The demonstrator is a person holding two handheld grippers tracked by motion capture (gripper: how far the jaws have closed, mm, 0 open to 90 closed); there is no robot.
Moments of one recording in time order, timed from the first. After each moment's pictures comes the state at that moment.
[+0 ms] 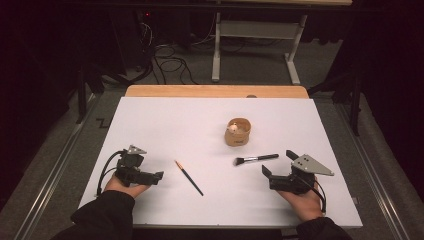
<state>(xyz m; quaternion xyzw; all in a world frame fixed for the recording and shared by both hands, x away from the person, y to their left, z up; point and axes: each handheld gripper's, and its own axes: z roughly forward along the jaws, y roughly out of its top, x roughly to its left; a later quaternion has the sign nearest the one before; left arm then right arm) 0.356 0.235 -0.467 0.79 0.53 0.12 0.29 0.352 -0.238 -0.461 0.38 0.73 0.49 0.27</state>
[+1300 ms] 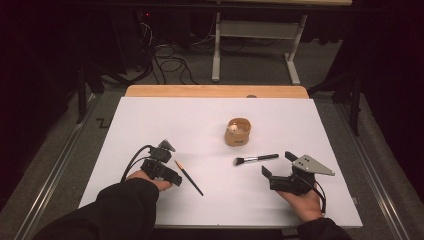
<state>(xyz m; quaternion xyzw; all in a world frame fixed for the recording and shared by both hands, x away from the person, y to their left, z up) 0.381 0.164 -0.451 0.82 0.56 -0.02 0.14 0.352 -0.240 -0.464 0.39 0.73 0.50 0.25</state>
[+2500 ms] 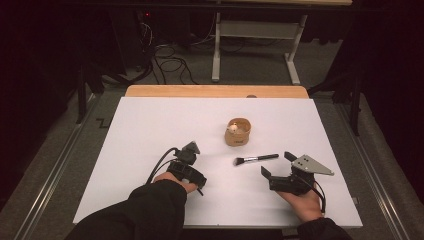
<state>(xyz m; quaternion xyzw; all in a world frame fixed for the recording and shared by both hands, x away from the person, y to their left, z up) 0.384 0.093 -0.458 0.81 0.57 -0.02 0.12 0.352 -0.239 -0.465 0.39 0.73 0.50 0.25</state>
